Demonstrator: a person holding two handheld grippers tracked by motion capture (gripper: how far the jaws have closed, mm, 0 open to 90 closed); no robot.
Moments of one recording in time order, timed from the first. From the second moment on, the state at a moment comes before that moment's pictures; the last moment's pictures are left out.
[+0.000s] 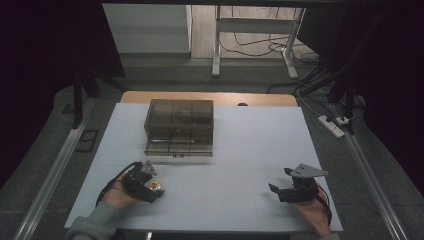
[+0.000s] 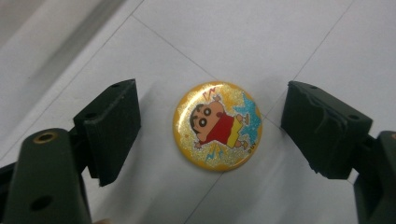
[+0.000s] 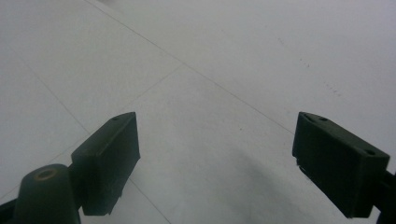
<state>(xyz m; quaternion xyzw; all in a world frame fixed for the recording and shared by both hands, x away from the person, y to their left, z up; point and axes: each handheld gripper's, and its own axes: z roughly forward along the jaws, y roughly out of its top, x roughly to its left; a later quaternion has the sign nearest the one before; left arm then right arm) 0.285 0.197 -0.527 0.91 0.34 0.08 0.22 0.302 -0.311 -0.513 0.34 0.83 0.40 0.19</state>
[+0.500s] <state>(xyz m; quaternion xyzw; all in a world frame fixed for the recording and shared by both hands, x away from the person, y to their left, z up) 0.285 0.201 -0.526 0.91 0.34 0.07 0.23 0.302 -0.310 -0.513 0.34 0.83 0.39 0.19</state>
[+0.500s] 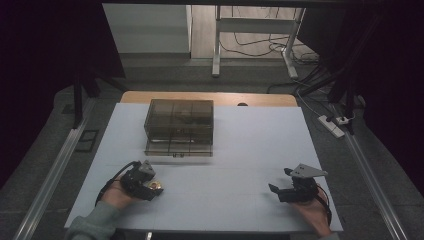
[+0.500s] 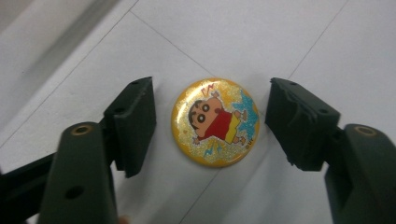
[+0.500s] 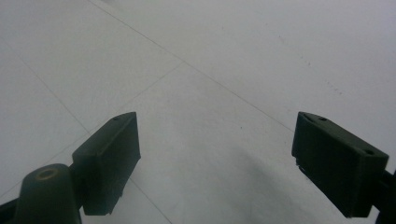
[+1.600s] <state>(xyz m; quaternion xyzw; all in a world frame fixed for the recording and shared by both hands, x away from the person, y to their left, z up) 0.279 0.215 -0.512 0.88 0.36 0.10 0.31 0.301 -0.310 -0.513 0.34 0.83 0.39 0.19</state>
